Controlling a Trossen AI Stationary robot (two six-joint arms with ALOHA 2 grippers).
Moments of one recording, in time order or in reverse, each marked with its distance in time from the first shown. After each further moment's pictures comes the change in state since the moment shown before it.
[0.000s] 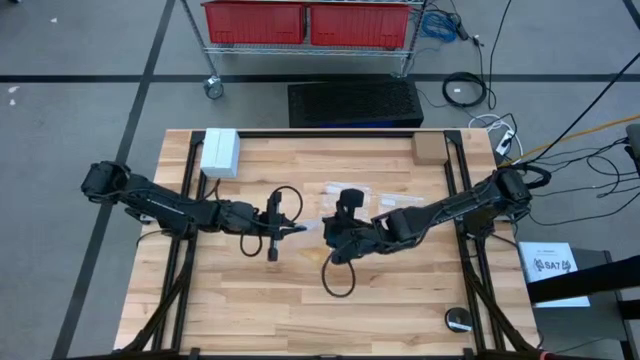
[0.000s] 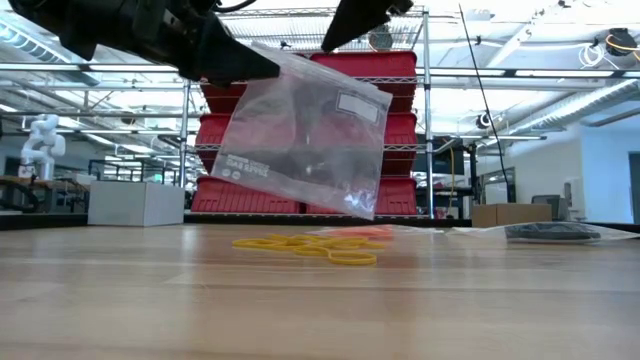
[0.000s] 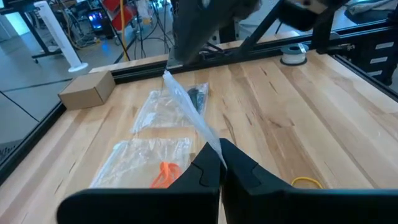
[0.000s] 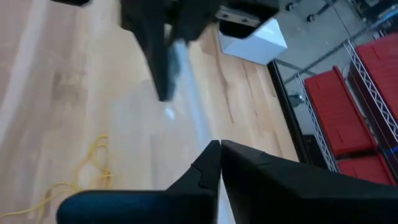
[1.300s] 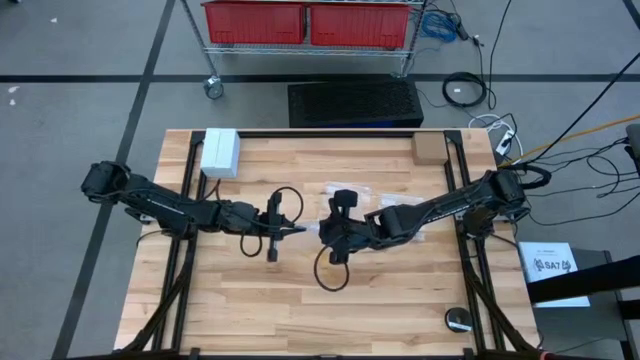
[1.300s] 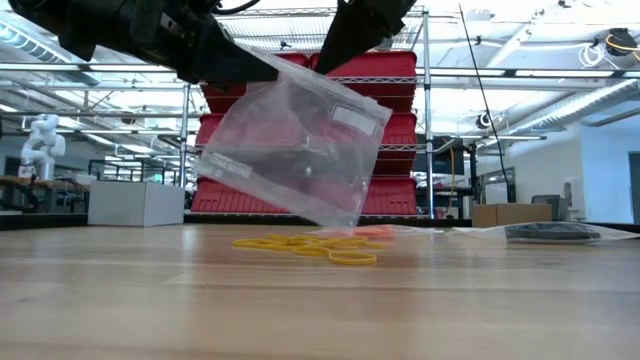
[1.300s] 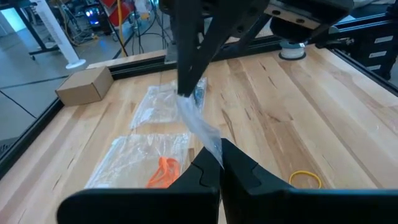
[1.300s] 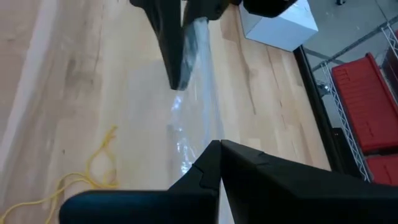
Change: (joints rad) left arm 0.000 0.000 -0.001 -0.020 0.004 0.000; right arm -0.051 0.041 -0.001 -0.002 -0.117 0.009
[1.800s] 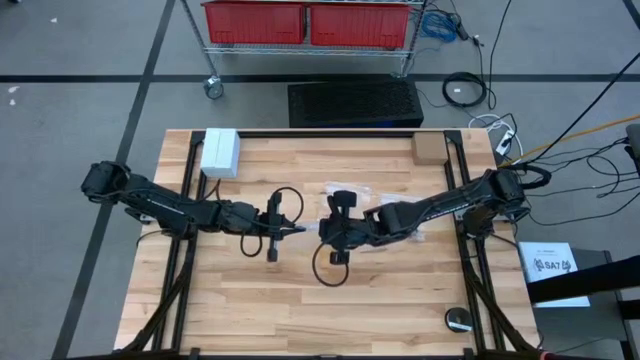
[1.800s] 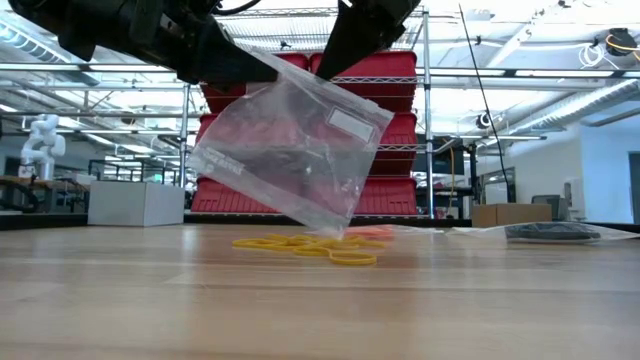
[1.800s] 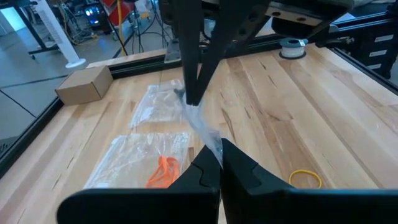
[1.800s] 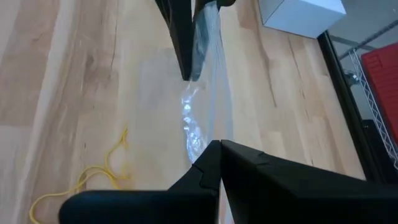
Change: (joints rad) left arm 0.000 0.000 0.000 -0.003 0.000 0.000; right arm -0.015 0.000 0.000 -0.022 -0.101 0.046
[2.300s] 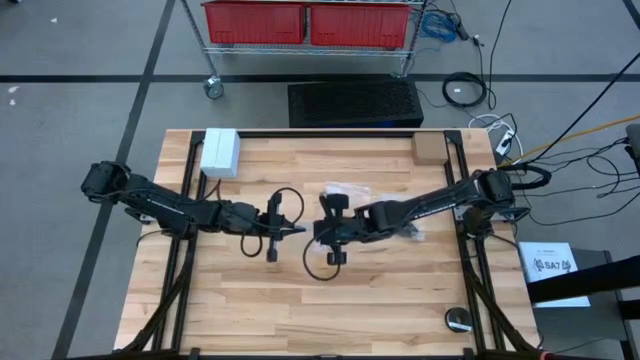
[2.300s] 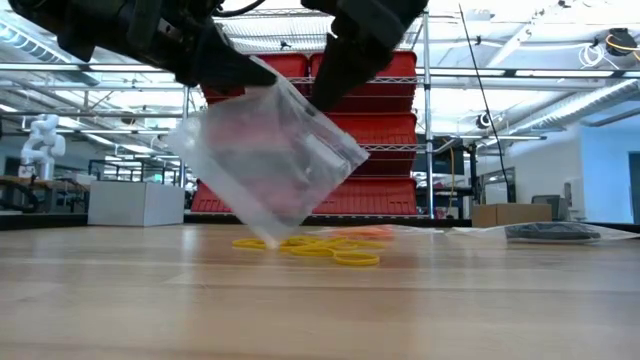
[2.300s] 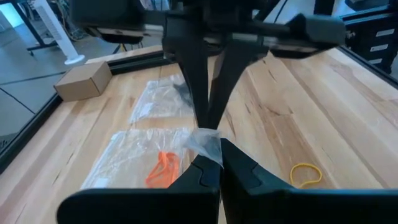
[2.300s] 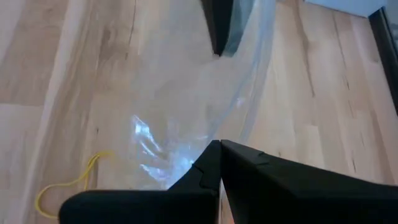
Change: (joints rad) left arm 0.000 0.000 0.000 -0.015 0.000 0.000; right arm -0.052 0.069 0.000 0.013 -0.137 -0.024
